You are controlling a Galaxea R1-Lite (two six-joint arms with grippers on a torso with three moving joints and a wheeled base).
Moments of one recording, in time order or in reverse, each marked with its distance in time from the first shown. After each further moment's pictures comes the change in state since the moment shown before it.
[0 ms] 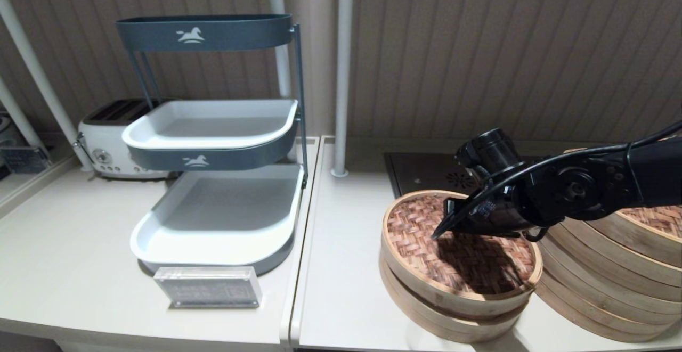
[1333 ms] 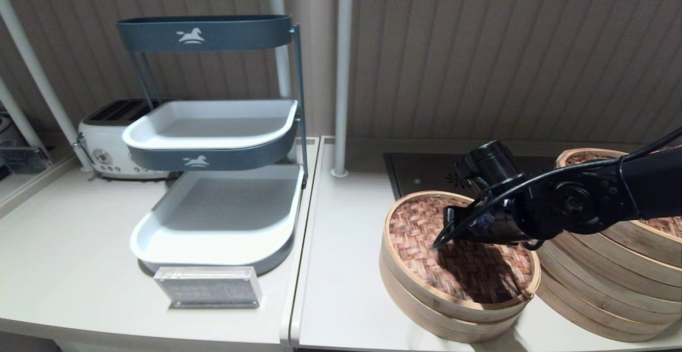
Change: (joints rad) left arm 0.000 0.000 0.000 0.000 0.000 0.000; right arm -0.003 0.014 0.068 -0.061 0.003 0.000
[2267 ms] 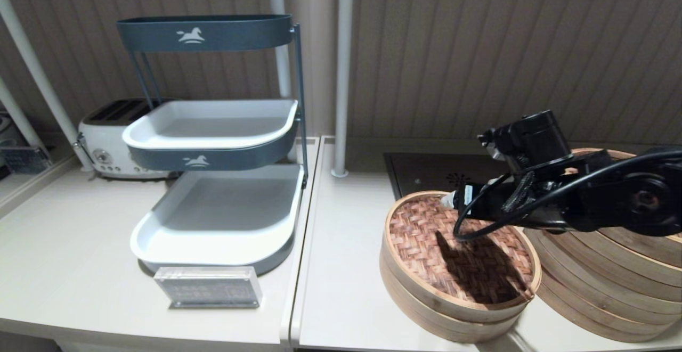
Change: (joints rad) left arm 0.000 0.000 0.000 0.000 0.000 0.000; right arm 0.002 -0.177 0.034 -0.076 -0.002 -0.052
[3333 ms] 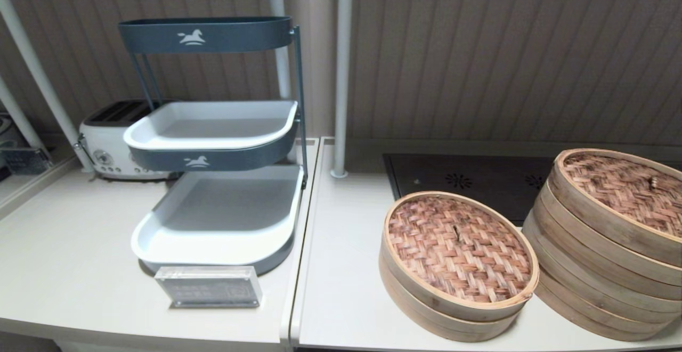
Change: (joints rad) left arm 0.000 0.000 0.000 0.000 0.000 0.000; right arm -0.035 -0.888 0.277 0.232 -0.261 -0.109
